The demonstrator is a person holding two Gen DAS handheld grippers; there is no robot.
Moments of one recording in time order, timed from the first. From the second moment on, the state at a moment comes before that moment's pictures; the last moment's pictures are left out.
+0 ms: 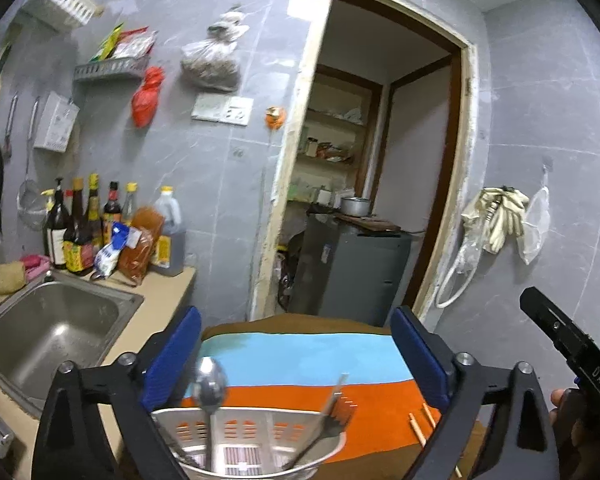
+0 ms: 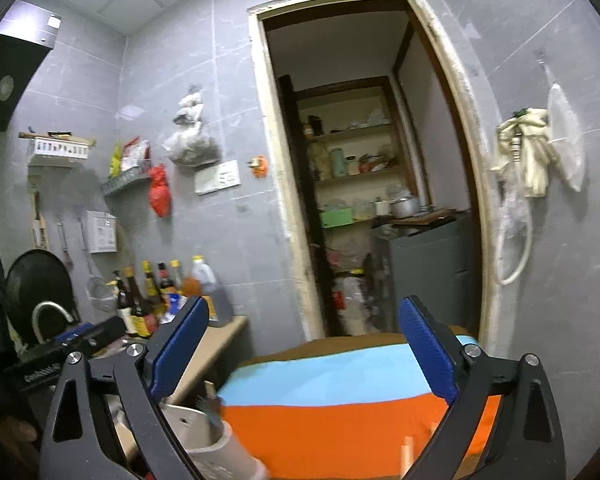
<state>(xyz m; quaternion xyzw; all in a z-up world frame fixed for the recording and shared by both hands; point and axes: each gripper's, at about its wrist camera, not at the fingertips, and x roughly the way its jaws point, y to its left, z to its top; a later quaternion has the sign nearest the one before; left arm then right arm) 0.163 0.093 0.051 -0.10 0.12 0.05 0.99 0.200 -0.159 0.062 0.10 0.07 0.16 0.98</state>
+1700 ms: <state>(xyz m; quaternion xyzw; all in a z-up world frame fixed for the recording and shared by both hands) 0.301 -0.078 -0.144 -0.12 0.40 -0.04 0.91 0.321 -0.300 -0.163 0.02 0.38 0.17 0.91</state>
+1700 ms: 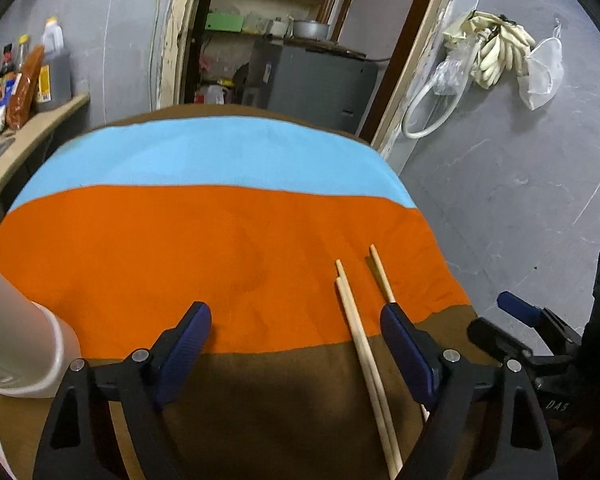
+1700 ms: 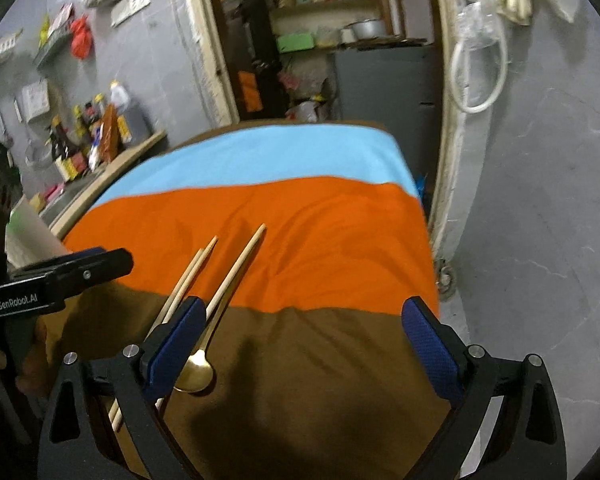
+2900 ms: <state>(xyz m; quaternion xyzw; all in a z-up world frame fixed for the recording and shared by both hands) 0.341 -0.112 -0.169 -0.09 0.47 -0.12 0.87 0.361 -0.290 -0.189 -0.04 0.44 0.15 0.89</state>
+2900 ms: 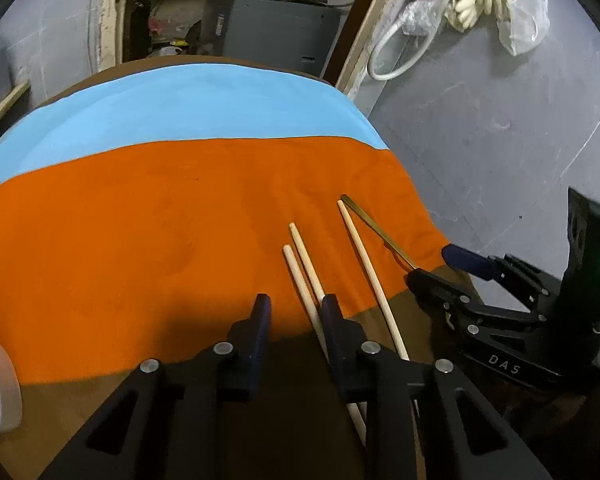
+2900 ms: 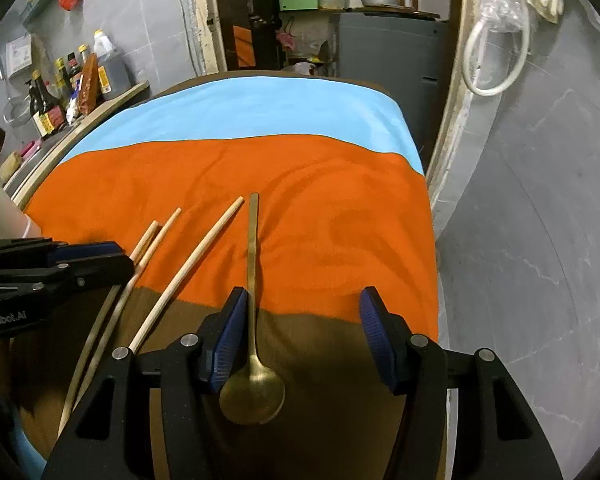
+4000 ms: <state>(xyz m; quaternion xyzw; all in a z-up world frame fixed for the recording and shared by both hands) 0.334 -0.082 -0.150 -0.14 0.48 -0.09 0.86 0.394 -0.256 -0.160 -0.01 0.47 0.22 0.85</state>
